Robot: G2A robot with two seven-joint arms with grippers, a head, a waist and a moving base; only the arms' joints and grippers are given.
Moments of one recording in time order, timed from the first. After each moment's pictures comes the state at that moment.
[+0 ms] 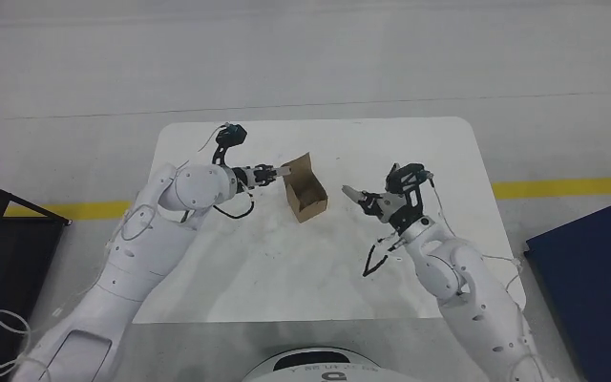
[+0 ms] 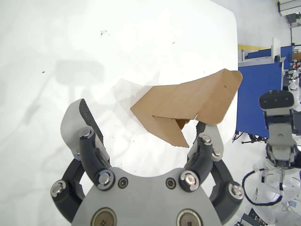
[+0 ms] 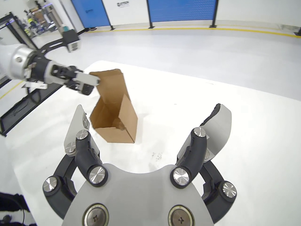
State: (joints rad) left arm 1.04 -1.07 -1.04 -1.59 0.38 0.30 -0.89; right arm -1.60 -1.14 1.25 -1.89 -1.03 -0.08 0.17
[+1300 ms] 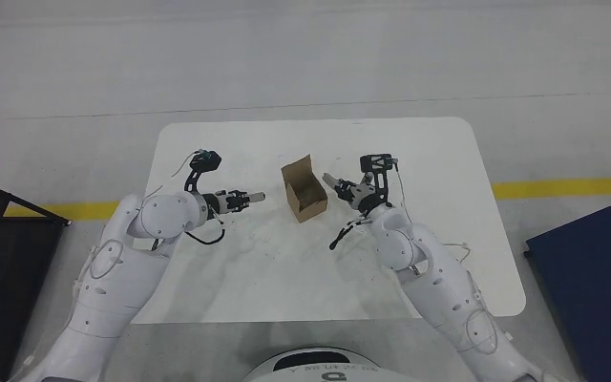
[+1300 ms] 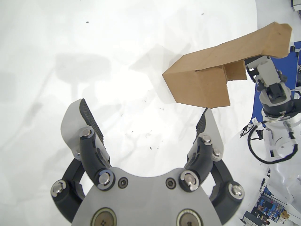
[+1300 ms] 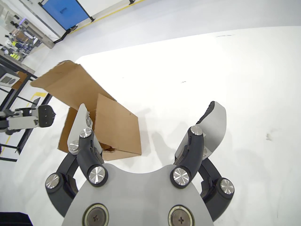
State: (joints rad) left arm 1.27 -1.01 -1.24 -1.70 0.45 0.20 -0.99; right arm -1.37 -1.24 1.07 -1.61 -0.82 0.15 0.23
